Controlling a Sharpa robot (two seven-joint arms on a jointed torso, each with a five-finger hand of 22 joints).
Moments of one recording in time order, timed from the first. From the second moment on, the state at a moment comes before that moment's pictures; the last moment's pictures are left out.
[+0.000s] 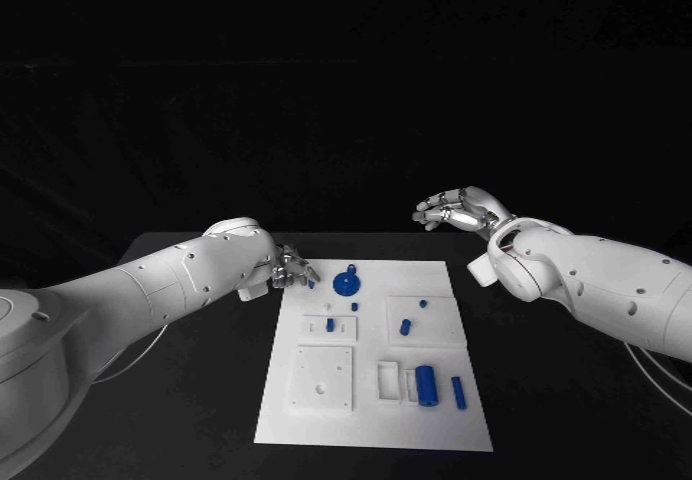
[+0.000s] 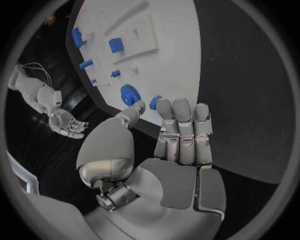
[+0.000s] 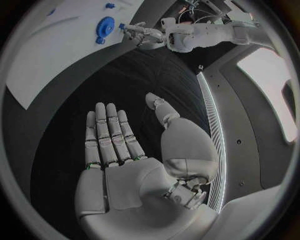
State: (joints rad) left arm 1.37 -0.38 -0.16 0.74 -1.00 0.16 -0.31; left_hand 0.85 -0.15 0.56 -0.04 0.05 0.98 0.07 0.19 0.79 1.30 -0.04 0.89 0.62 1.18 -0.13 1.15 0.47 0.03 0.83 -0.10 0.95 1.21; right arm 1.34 -0.63 -0.05 1.08 -0.61 -0.30 0.23; right_hand 0.92 -0.07 0.35 -0.29 0.45 0.75 0.19 0.24 0.44 0.87 0.17 0.46 0.09 0.75 0.17 0.58 0.56 0.17 0.52 0.21 0.27 1.25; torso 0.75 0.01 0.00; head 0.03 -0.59
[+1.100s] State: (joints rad) left arm 1.37 -0.38 -0.16 0.72 -0.95 0.17 -0.30; left_hand 0.90 -0.01 0.56 -0.14 0.05 1.01 0.07 0.20 0.77 1.31 -0.04 0.89 0.62 1.18 -0.13 1.15 0.47 0.03 0.83 -0.10 0.94 1.22; right arm 1.34 -0.63 -0.05 1.08 -0.61 -0.30 0.23; right_hand 0.92 -0.07 0.35 -0.29 0.45 0.75 0.19 0.25 0.44 0.87 0.17 0.46 0.08 0.75 0.17 0.58 0.56 0.17 0.52 0.21 0.27 1.25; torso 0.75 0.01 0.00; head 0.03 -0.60
